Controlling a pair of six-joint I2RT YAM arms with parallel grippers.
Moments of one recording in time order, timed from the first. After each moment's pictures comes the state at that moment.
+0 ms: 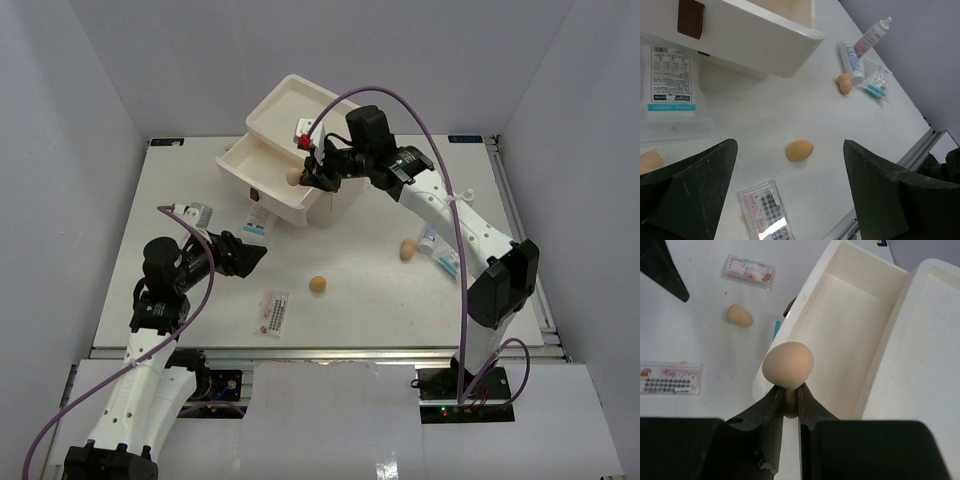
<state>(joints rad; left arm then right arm) -0.11 0.64 0.55 -0.08 0.58 -0.36 0.67 1.77 1.83 -0.54 -0.61 -0.54</state>
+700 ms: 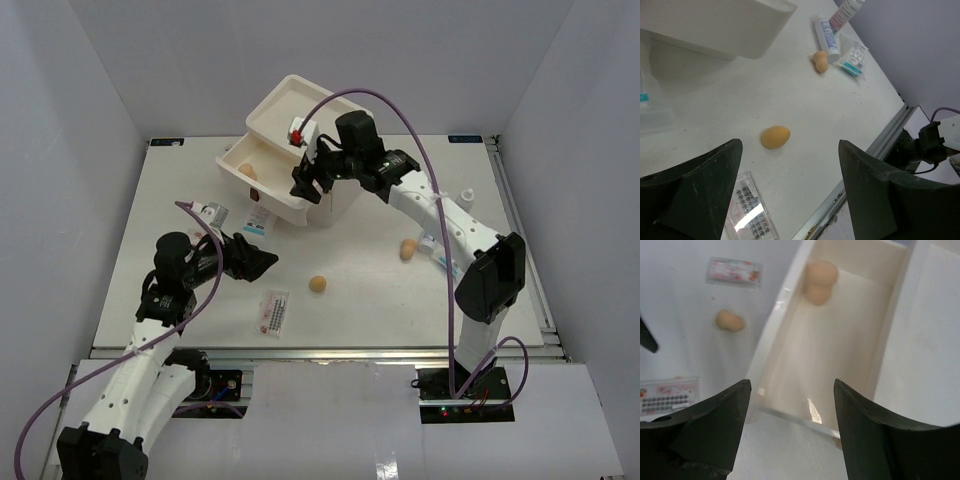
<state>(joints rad) -0.19 0.71 0.55 -0.07 0.65 -0.39 0.69 1.83 1.83 -0.45 -0.50 -0.40</state>
